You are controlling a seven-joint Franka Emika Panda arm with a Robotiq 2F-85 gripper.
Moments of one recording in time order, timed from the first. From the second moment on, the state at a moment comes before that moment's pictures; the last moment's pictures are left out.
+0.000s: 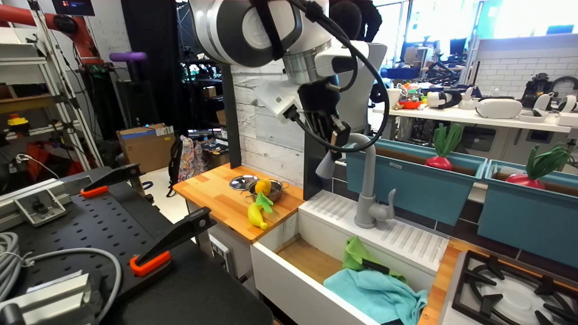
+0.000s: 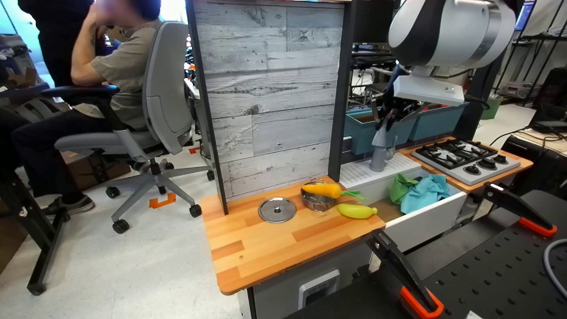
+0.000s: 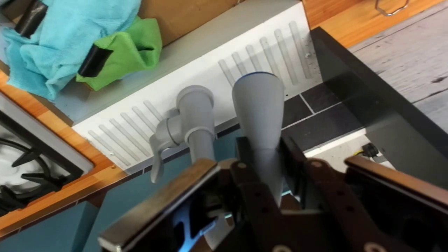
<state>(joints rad) -0.26 0.65 0.05 -2.07 0.09 3.09 0.13</state>
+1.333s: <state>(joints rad) -0.22 0.70 0.09 -2.04 0.10 3.10 0.09</state>
